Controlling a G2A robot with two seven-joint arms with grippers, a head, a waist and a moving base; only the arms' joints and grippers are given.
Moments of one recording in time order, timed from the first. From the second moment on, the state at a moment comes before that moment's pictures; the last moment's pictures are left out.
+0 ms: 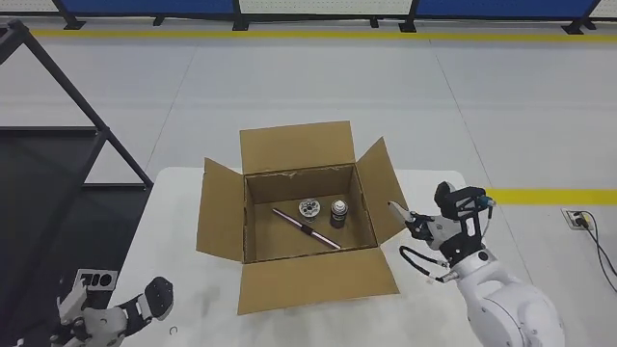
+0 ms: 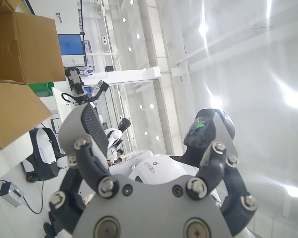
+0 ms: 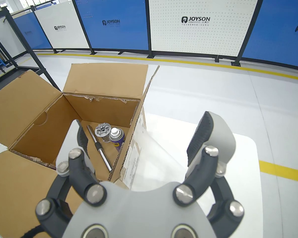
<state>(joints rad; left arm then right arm) 1.67 -1.16 -1.96 -1.98 -1.04 -0.11 -1.05 -1.19 -1.33 1.52 -1.91 -1.16 -0.21 0.36</state>
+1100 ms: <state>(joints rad) 1.65 -1.17 -1.95 -1.98 -1.03 -0.15 -0.96 -1.13 -1.30 1.53 -1.88 -0.99 -0.28 0.69</state>
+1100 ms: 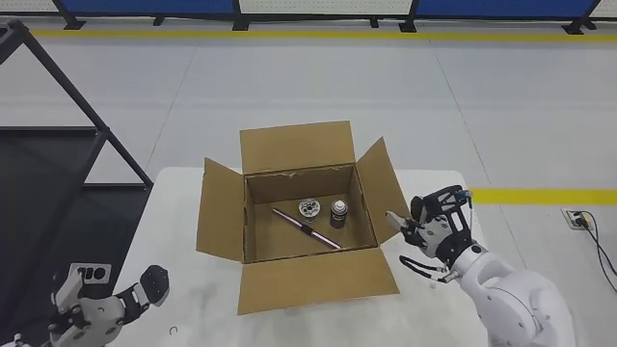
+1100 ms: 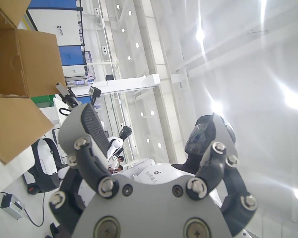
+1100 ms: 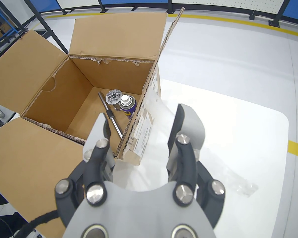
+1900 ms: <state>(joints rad) 1.55 -1.16 -1.98 -1.91 -1.05 -0.12 -0.86 -1.34 -1.26 1.60 -2.04 -0.83 -0.34 0.71</state>
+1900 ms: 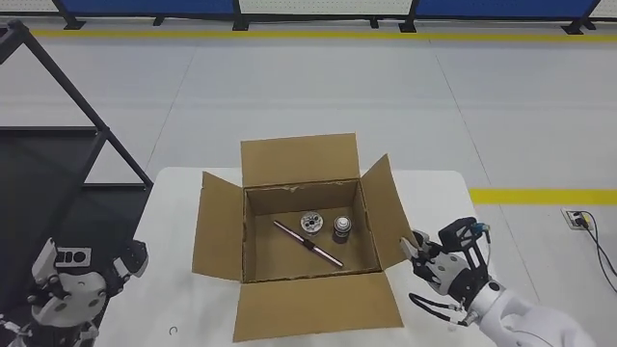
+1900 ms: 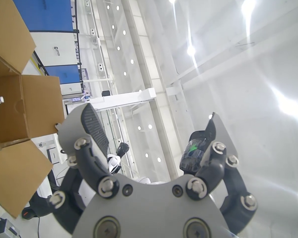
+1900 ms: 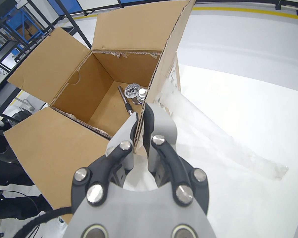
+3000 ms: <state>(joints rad) 1.57 -1.14 -2.03 -1.82 -0.79 -0.04 -0.96 -1.20 -1.24 1.67 -1.85 -0.39 -0.25 0.64</state>
